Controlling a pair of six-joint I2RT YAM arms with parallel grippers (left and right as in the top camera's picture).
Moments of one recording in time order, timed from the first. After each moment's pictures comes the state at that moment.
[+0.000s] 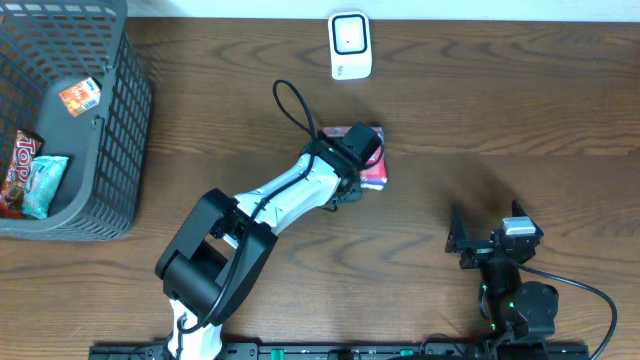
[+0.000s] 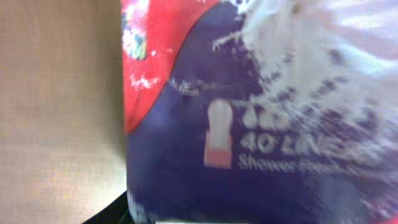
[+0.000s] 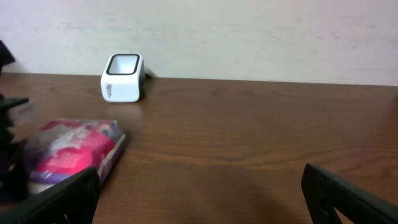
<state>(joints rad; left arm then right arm) -0.69 1.98 1.32 -0.66 -0.13 -0.74 0.06 0.02 0.01 -0.07 -0.02 0.01</state>
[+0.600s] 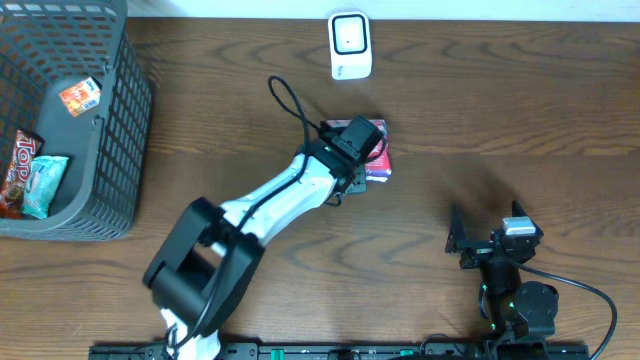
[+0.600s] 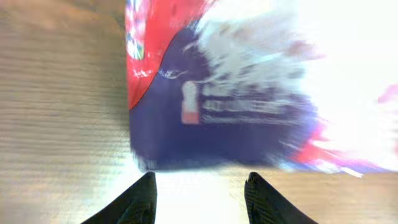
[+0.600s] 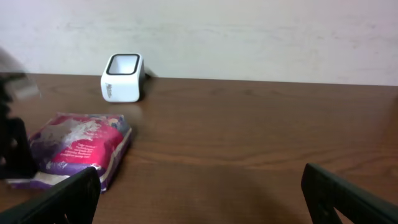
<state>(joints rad) -0.69 1.90 1.32 -0.63 -0.09 -0.74 0.06 0.02 0.01 -0.07 -0.02 0.01</state>
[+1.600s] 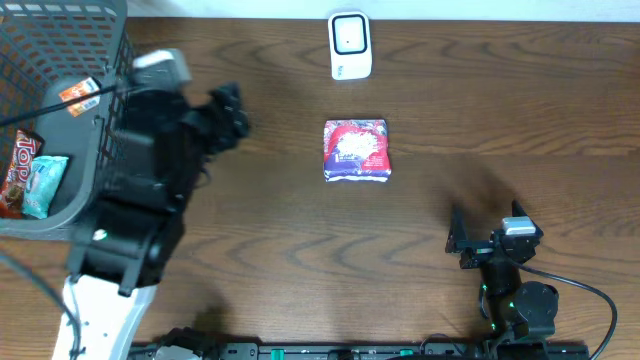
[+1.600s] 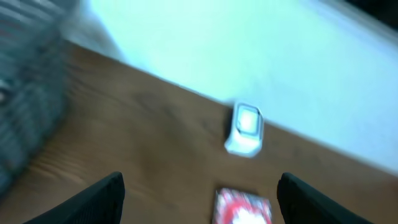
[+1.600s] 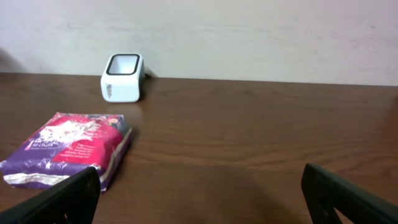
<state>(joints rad) -0.26 1.09 1.32 -0.66 -0.16 -0.54 0.06 0.02 0.01 -0.07 -0.02 0.01</state>
